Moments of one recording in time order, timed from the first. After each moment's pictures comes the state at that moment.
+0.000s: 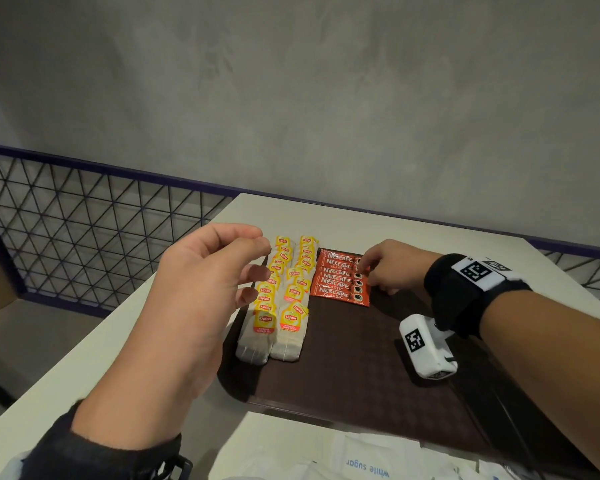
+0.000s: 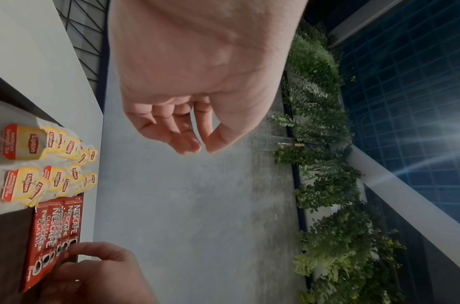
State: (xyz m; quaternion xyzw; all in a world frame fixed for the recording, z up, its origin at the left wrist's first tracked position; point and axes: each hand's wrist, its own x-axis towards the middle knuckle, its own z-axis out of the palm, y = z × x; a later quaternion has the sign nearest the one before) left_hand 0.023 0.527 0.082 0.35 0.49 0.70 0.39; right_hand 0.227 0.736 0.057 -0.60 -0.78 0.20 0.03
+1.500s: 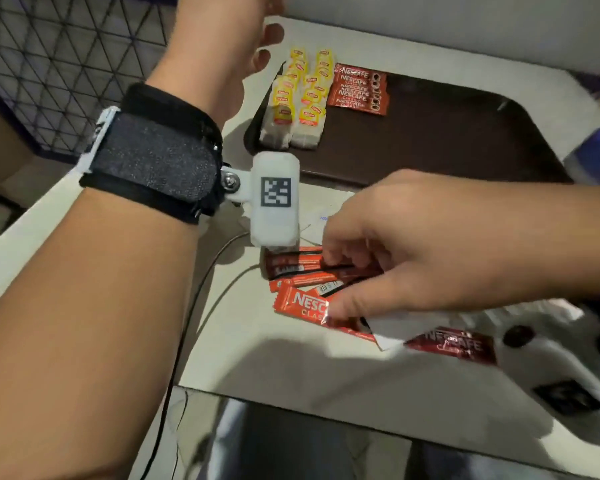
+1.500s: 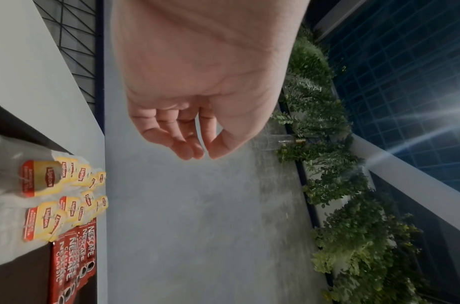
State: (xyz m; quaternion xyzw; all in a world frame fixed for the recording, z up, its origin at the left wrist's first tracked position) left_hand 0.008 0.537 0.057 0.44 0.52 0.65 0.33; right_hand 0.219 0.434 0.088 -0.31 -0.93 0.10 -0.16
